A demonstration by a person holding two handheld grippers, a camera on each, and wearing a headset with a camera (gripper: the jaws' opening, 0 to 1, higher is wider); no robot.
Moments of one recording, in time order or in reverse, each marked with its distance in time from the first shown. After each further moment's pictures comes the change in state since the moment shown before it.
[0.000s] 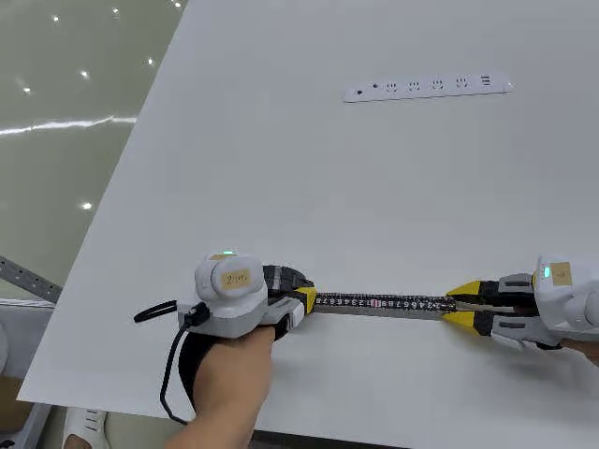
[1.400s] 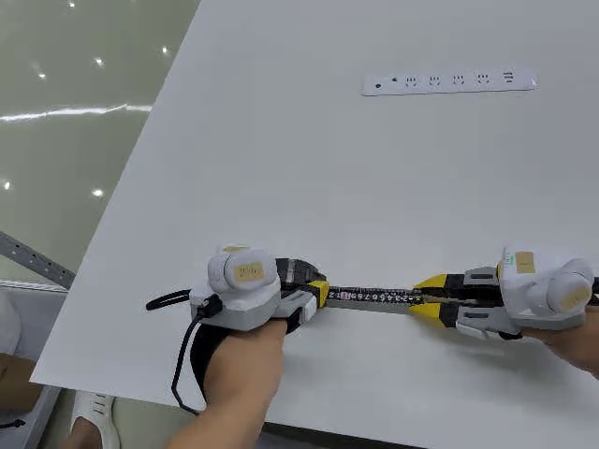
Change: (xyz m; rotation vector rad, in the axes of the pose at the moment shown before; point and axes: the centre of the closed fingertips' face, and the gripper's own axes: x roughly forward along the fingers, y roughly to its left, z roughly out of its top) left arm 0.000 0.001 0.001 -0.017 -0.004 -0.010; right arm 0.051 0.008 0.029 0.028 -0.069 0.078
